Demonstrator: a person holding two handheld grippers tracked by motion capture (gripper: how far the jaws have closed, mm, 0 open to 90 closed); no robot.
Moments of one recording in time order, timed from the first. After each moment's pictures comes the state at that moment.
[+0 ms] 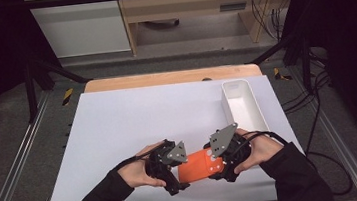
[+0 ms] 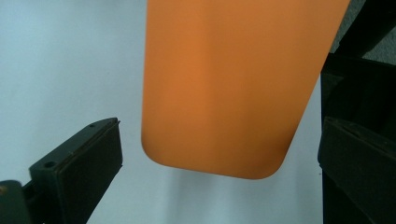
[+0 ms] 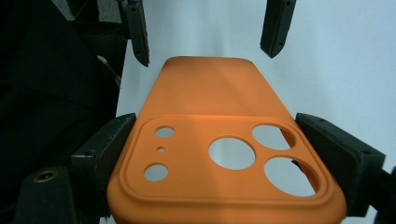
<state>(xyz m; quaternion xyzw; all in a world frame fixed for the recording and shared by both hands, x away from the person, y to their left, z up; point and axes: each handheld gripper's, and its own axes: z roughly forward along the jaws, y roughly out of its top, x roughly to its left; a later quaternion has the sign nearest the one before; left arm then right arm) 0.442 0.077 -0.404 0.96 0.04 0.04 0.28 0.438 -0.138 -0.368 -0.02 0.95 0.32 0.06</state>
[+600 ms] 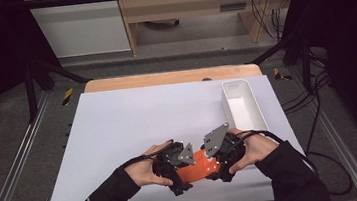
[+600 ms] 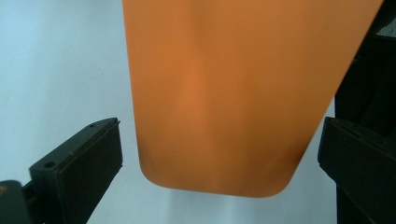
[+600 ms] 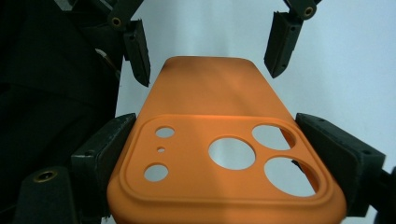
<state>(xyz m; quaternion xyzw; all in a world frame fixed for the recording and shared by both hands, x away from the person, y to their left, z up) 0.443 0.058 -0.407 0.97 0.02 0.05 0.24 0.439 -0.125 -0.367 -0.02 0.95 0.29 0.05</state>
